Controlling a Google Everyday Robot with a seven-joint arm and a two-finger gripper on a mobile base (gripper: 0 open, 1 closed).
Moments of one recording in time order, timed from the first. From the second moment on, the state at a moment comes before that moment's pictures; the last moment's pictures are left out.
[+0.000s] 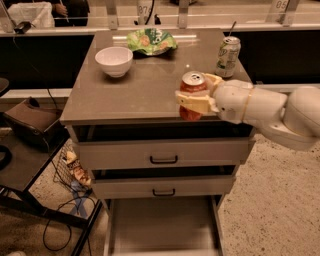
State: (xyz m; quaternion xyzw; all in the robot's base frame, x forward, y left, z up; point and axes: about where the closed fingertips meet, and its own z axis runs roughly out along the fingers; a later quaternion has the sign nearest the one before) arm 0.579 -0.077 0.910 -0.39 0.62 0.29 0.62
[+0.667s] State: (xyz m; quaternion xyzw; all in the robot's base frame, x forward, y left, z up) arm 0.451 -0.073 0.879 -0.39 0.61 0.31 0.62
